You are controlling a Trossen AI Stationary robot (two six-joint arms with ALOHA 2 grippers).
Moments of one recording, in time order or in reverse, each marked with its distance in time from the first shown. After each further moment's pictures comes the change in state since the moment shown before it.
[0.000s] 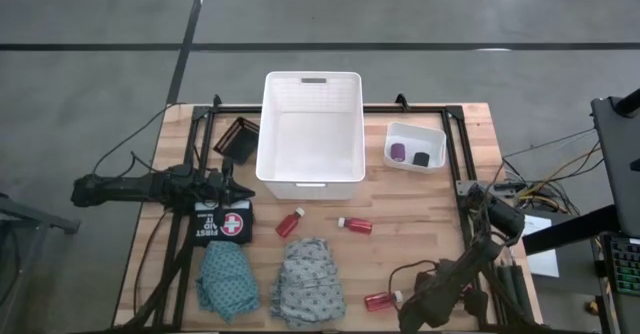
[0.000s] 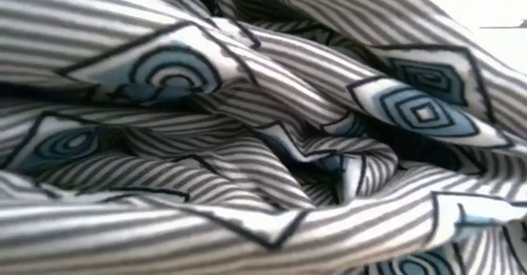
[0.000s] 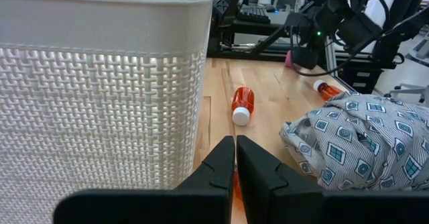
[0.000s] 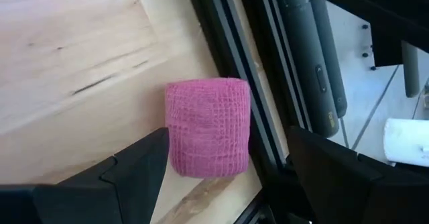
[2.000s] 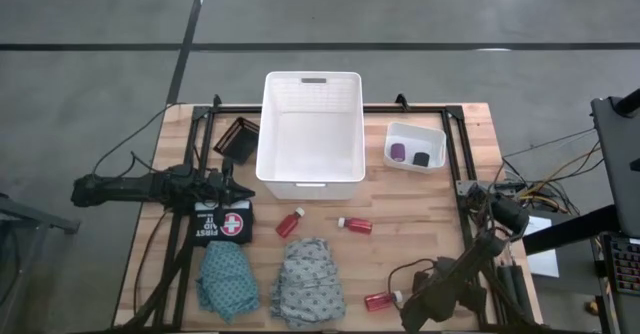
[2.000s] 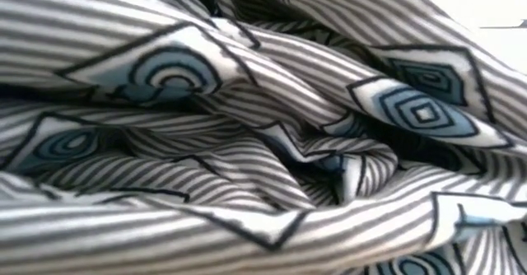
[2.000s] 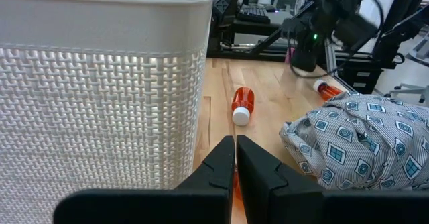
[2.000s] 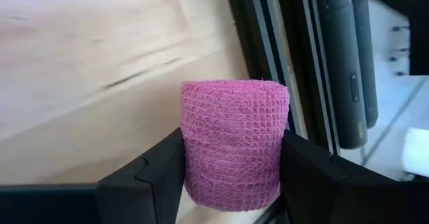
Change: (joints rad) left arm 0.000 0.000 0.000 0.000 0.000 0.000; right arm 0.002 -0.059 -0.071 0.104 0.065 -0.012
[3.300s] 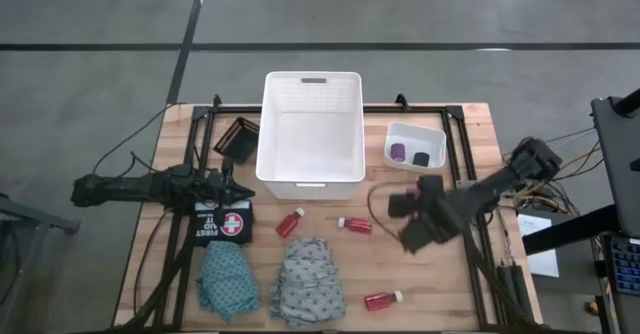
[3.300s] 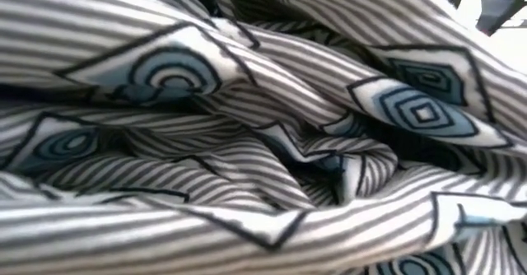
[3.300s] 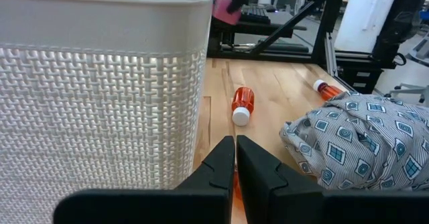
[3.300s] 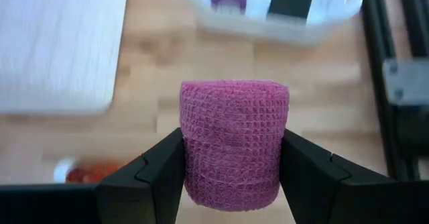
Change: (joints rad) left arm 0.000 0.000 0.000 0.000 0.000 0.000; right arm -0.398 -0.543 -0.071 -0.226 1.035 -0.497
